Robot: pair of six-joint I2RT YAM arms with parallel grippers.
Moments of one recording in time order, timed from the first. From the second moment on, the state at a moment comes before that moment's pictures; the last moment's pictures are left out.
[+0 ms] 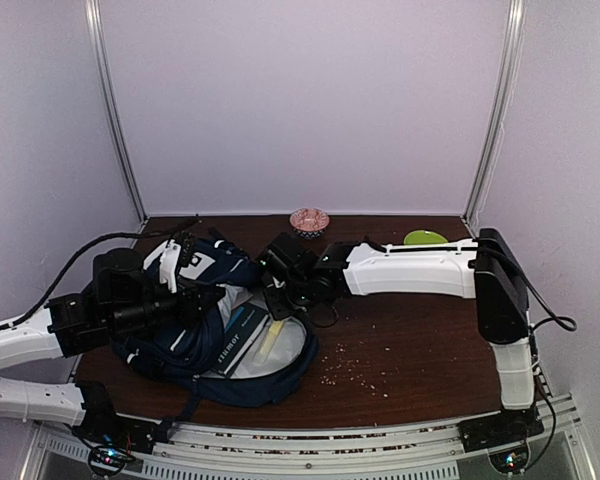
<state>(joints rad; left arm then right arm) -0.88 0.84 0.60 -0.10 -0.04 -0.39 1.07 2.12 1.73 -0.55 0.24 0.48</state>
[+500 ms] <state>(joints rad) -0.88 0.86 0.60 -0.10 -0.04 -0.39 1.07 2.10 1.67 -0.47 0.18 0.47</state>
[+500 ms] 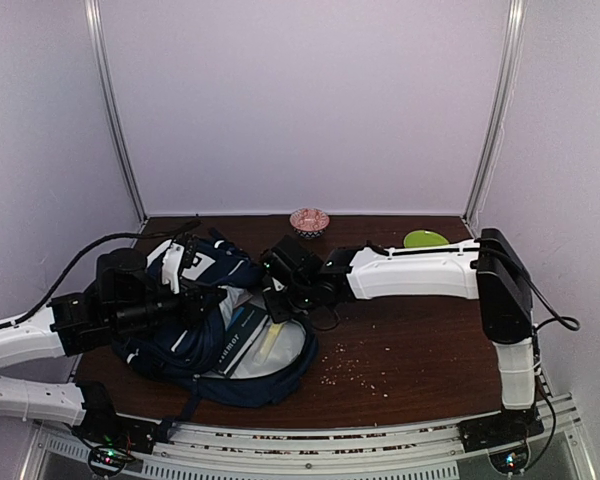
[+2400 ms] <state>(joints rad) -0.88 0.94 0.63 -0.10 -0.02 -0.37 1.05 1.63 1.19 -0.26 0.06 0.63</state>
